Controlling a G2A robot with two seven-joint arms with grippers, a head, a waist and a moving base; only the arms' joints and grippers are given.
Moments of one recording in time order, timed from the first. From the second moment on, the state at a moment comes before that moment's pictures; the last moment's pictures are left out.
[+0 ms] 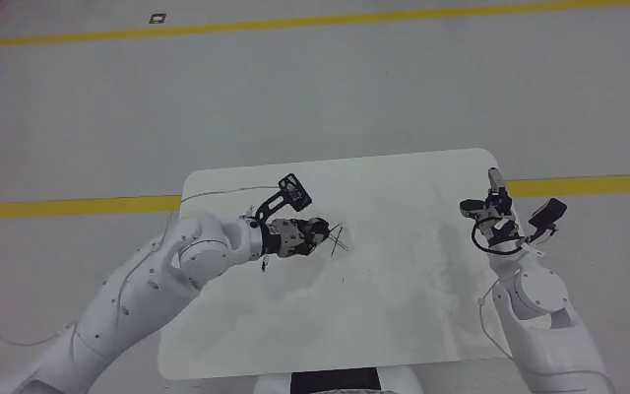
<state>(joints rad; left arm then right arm) 1.02 -0.81 -0.77 -1.83 0.38 -0.34 -0.63 -1.73 -1.15 1.60 -1.80 0.42 0.00 0.00</state>
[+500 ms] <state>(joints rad) 1.04 -0.77 -0.74 -1.78 0.11 -0.34 -0.42 -1.73 -1.15 1.60 -1.80 0.42 0.00 0.00</state>
